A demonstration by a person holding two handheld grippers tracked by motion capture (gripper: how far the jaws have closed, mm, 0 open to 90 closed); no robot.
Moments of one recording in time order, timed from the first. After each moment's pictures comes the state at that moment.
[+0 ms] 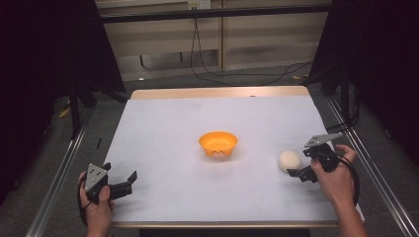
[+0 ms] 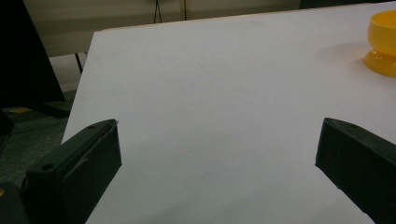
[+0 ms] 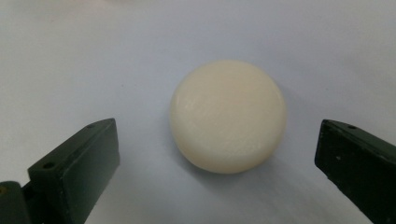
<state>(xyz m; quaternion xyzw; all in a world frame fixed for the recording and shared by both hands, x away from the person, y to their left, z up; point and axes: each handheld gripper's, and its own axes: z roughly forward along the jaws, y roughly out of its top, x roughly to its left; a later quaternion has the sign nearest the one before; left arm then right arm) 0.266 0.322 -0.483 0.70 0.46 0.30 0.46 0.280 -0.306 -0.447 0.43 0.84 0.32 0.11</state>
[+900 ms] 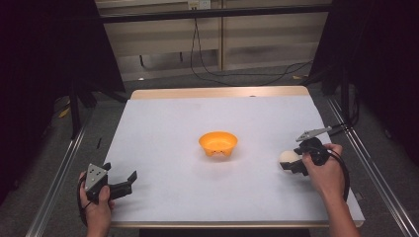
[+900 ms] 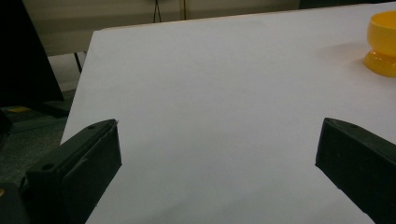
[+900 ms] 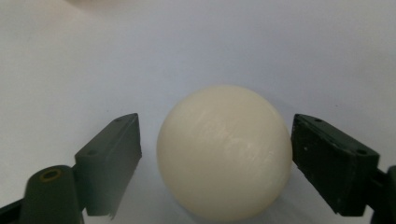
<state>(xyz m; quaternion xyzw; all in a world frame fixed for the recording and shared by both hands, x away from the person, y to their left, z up) 0.266 0.322 -0.483 0.70 0.46 0.30 0.47 0.303 -0.293 -0.453 0.45 0.83 0.30 0.10</state>
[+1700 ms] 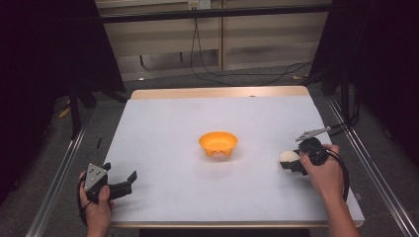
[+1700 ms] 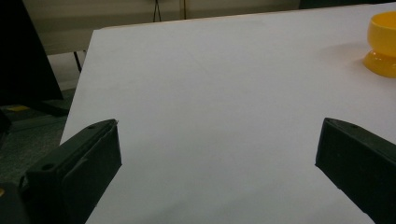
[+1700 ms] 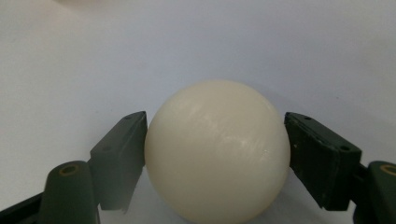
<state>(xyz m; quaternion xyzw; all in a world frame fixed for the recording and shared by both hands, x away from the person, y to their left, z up) 0.266 0.323 -0.483 0.70 0.46 0.30 0.46 0.305 -0.295 -0.460 0.47 0.83 0.30 0.09</state>
